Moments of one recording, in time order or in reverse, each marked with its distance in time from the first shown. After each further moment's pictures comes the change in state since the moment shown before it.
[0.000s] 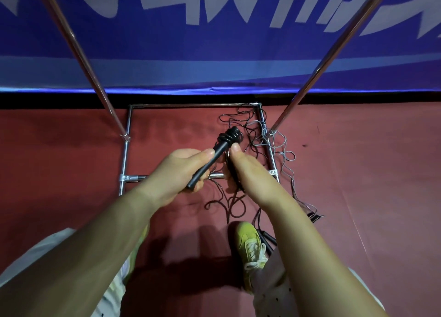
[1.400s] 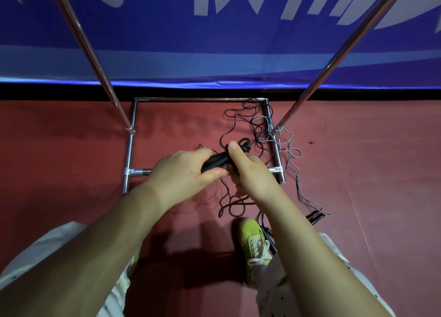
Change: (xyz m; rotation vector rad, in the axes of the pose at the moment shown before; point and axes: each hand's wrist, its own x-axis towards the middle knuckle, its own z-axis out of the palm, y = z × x) left_hand 0.001 -0.009 -0.011 1.162 0.128 0.291; right_hand 0.011 0.009 0.017 0.054 0.060 0.114
